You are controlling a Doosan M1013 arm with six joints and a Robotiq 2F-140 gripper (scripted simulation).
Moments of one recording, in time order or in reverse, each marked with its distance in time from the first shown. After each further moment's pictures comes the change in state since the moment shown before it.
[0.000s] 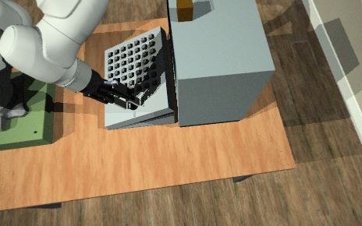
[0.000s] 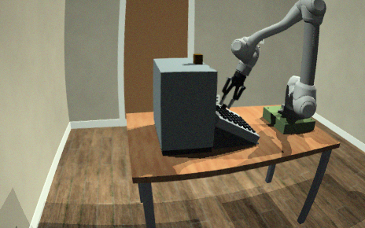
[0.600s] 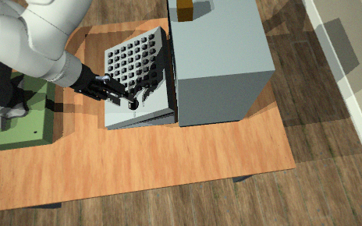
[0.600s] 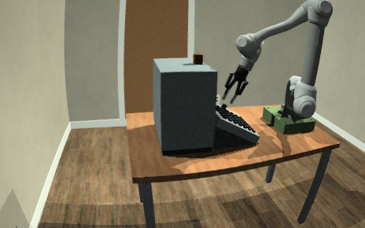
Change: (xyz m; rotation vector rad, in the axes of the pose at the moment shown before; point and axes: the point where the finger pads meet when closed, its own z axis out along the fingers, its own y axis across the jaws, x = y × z) arm 0.000 0.000 -0.035 -0.001 0.000 0.000
